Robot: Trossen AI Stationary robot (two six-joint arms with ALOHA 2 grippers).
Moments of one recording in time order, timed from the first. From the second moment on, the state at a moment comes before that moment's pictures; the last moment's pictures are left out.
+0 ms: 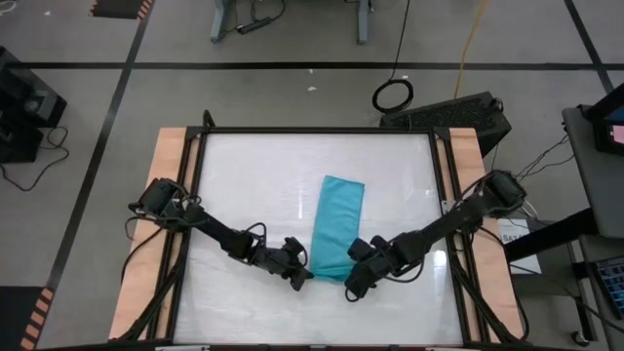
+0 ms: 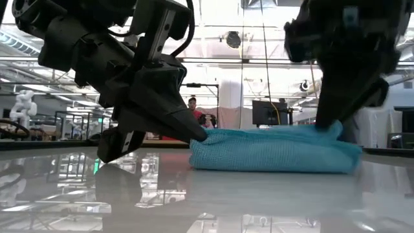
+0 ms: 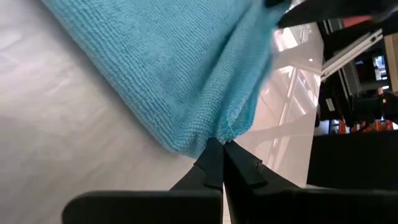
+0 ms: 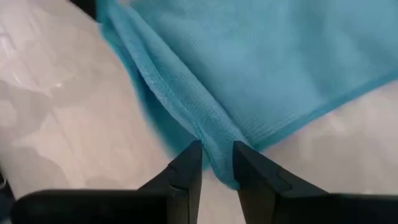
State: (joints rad) left arm -0.40 1.91 0.80 0.47 -0.09 -1.22; right arm 0.50 1.69 0.99 -0.41 0.18 1.14
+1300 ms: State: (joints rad) left arm -0.41 1.92 0.80 0.48 0.10 -0.67; right arm 0.61 1.62 0.84 -0.03 0.39 0.55
